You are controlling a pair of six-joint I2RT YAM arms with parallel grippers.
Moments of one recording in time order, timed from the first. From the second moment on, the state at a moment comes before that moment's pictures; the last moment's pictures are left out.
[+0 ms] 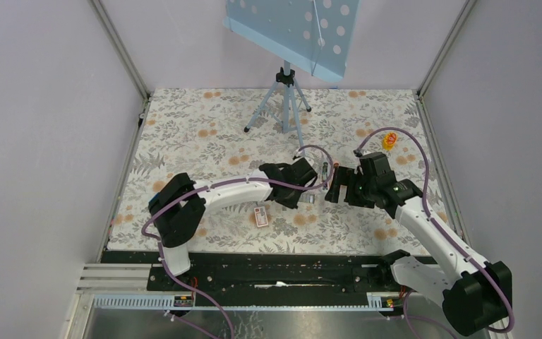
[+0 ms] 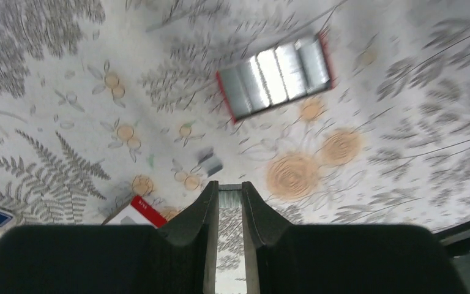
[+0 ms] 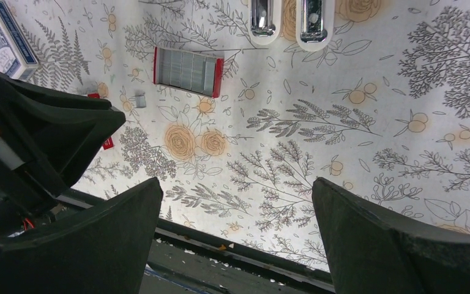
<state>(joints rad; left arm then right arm) -1.01 1.82 1.30 -0.64 -0.21 -0.51 0.38 1.02 0.73 -0.64 -0.17 0.51</state>
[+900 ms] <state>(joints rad) -1.00 1.99 1.49 -0.60 -0.22 -0.50 0.38 0.95 0.73 -0.68 -0.09 0.51</state>
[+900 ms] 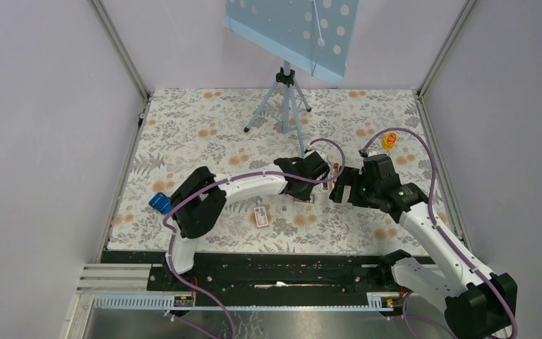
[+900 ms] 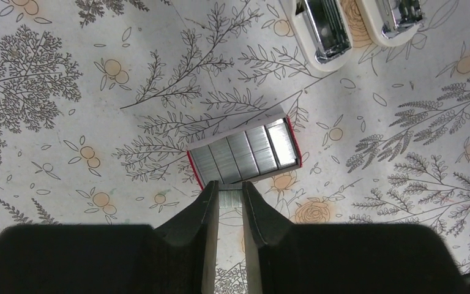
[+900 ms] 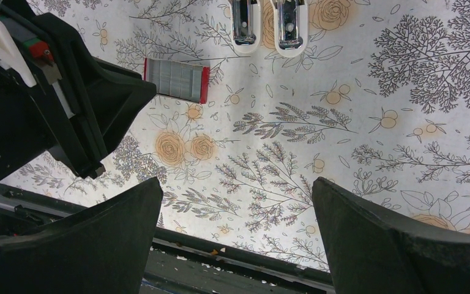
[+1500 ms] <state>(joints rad) -0.99 2.02 1.49 -0.58 -0.24 -0.51 0.38 0.95 0.73 -0.69 -0.09 0.51</state>
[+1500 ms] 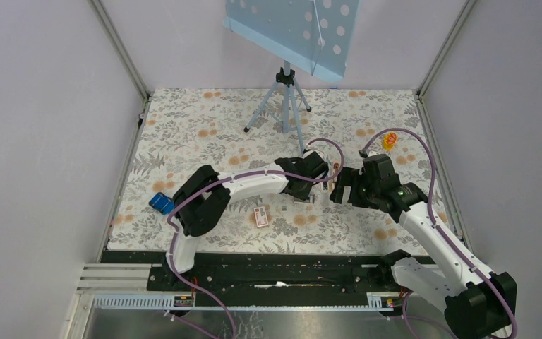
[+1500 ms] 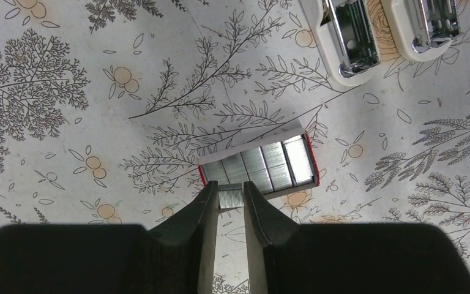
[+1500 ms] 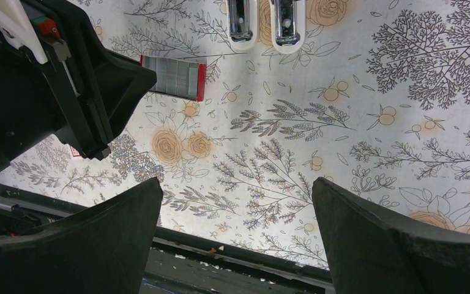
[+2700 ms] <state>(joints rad) -0.98 1.79 1.23 -0.55 -0.29 -0.62 0.38 0.97 0.73 -0.68 -0.09 0.51</state>
